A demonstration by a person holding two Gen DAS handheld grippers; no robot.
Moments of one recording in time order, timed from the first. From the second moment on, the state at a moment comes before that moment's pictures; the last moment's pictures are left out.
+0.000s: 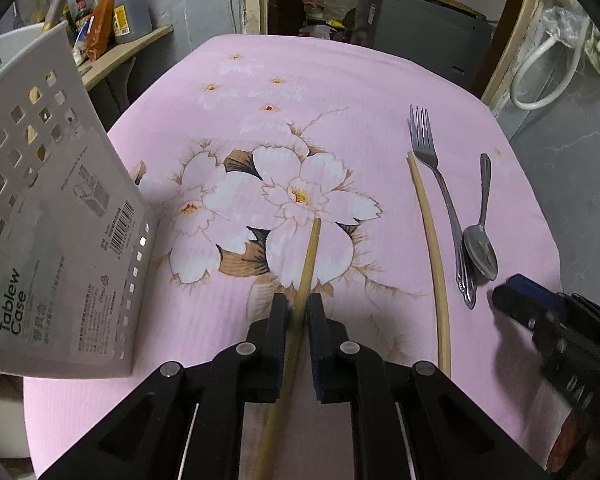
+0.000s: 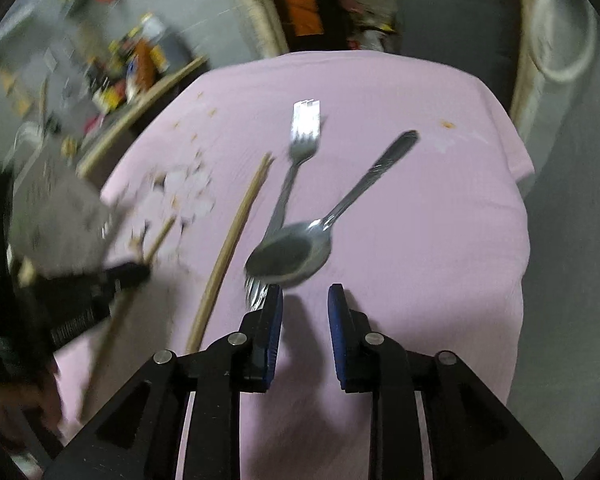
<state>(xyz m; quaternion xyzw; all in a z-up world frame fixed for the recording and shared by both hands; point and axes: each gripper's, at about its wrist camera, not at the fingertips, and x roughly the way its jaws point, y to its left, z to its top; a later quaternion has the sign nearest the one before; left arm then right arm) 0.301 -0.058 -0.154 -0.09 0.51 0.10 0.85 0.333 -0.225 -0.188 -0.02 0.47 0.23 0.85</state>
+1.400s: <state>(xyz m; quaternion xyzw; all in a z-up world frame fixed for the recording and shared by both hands) 0.287 -0.058 -0.148 -0.11 0.48 0.05 0.87 0.313 -0.222 -0.110 -0.10 0.33 0.22 0.91</state>
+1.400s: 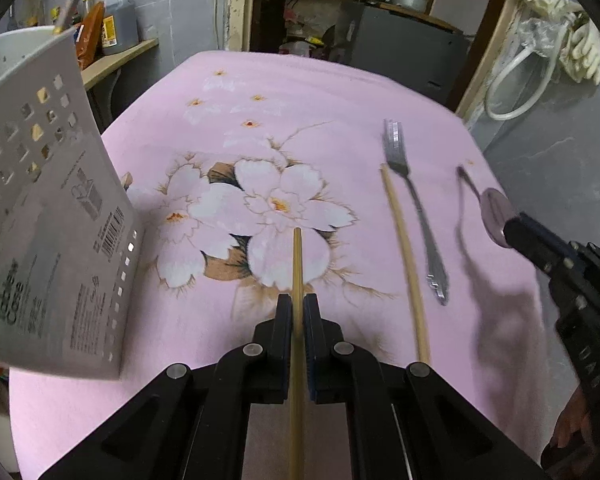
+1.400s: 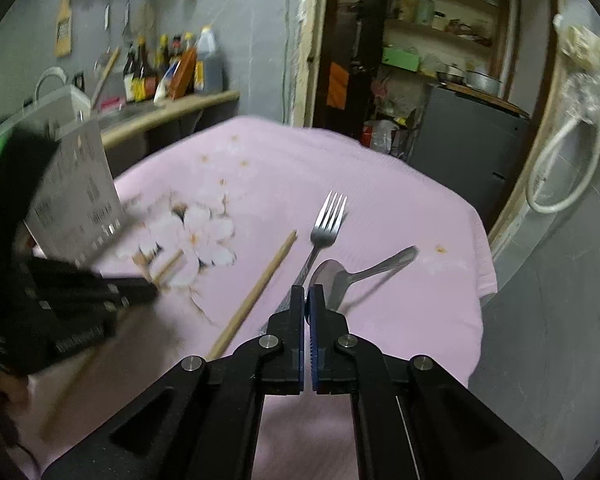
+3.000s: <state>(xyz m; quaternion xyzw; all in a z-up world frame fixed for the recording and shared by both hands) 0.220 0.070 0.105 -0.15 0.16 -0.03 0.98 0.208 -0.145 0.075 0.15 0.33 0.37 0.86</state>
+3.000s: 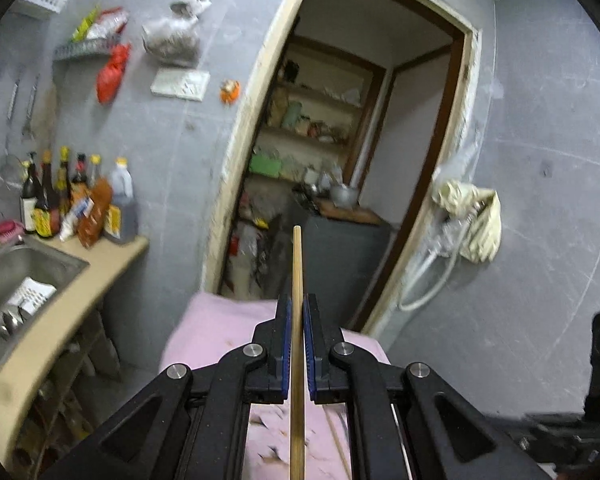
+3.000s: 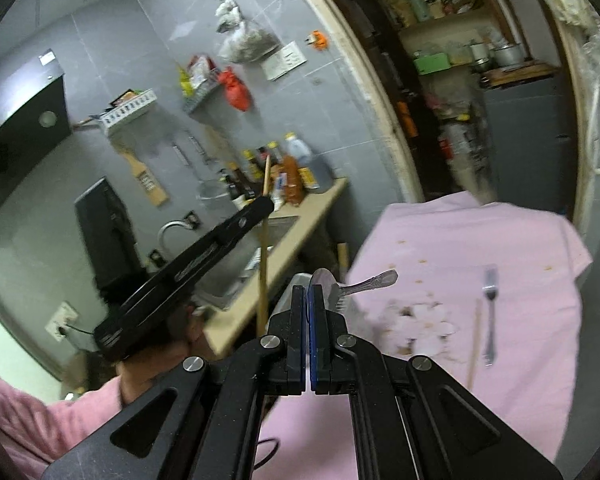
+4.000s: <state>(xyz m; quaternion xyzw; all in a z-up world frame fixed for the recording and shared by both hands) 0.252 0.120 0.052 -0.16 0.09 0.04 0.98 0.260 -0.055 0.006 0.17 0.47 0.37 0.79</state>
